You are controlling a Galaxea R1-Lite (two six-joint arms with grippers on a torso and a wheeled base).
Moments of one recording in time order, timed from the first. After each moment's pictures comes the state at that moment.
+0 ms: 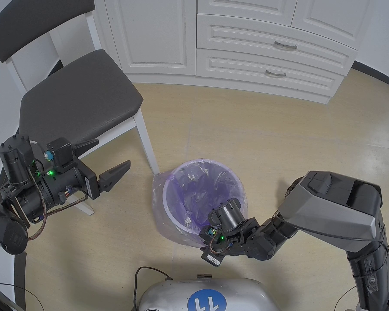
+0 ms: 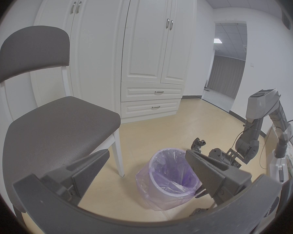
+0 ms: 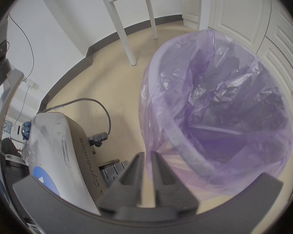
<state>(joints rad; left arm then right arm) -0.23 1.61 -0.48 -1.08 -0.35 0.17 0.72 2.45 -1.17 -0.44 0.02 -0.41</state>
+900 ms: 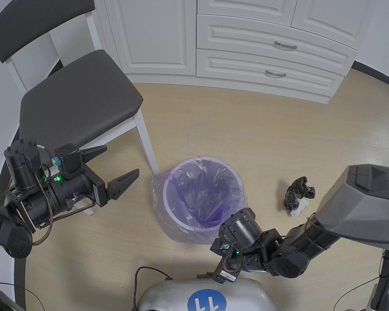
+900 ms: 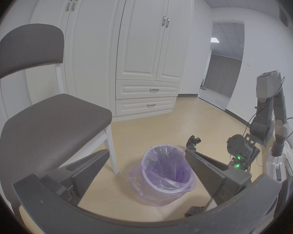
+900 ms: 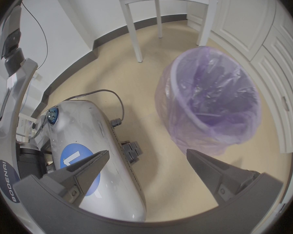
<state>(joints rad) -0.28 1.63 -0.47 -1.08 -0.34 0.18 0.81 2.19 -0.88 -0.43 -0.12 -0.36</state>
